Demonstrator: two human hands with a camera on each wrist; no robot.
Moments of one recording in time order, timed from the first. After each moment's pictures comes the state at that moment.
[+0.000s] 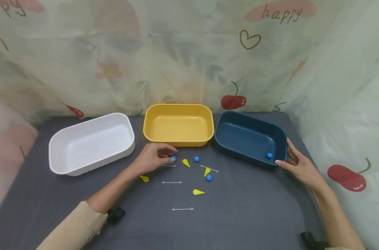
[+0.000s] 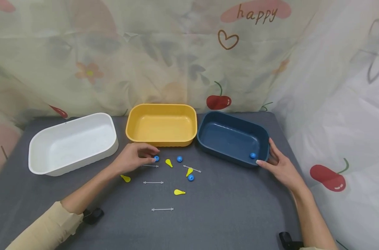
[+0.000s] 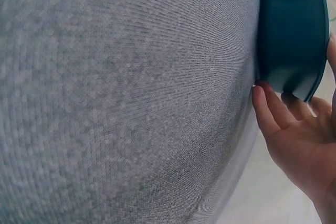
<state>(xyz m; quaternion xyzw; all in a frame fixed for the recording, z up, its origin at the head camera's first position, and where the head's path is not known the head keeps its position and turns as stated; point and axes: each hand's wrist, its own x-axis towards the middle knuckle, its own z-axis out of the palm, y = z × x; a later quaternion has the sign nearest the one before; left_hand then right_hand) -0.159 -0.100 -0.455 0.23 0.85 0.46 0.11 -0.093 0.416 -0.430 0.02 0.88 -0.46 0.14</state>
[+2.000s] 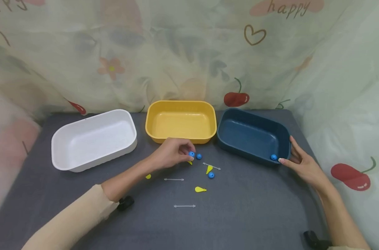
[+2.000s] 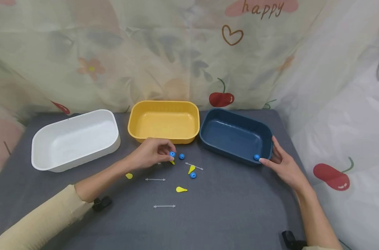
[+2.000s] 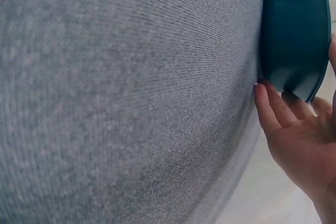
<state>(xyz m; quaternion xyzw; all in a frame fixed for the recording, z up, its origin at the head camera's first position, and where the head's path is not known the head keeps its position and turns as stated) -0.162 -0.053 -0.426 0.32 0.83 0.45 0.12 -0.092 0.417 -0.431 0.01 0.87 -0.47 0.14</state>
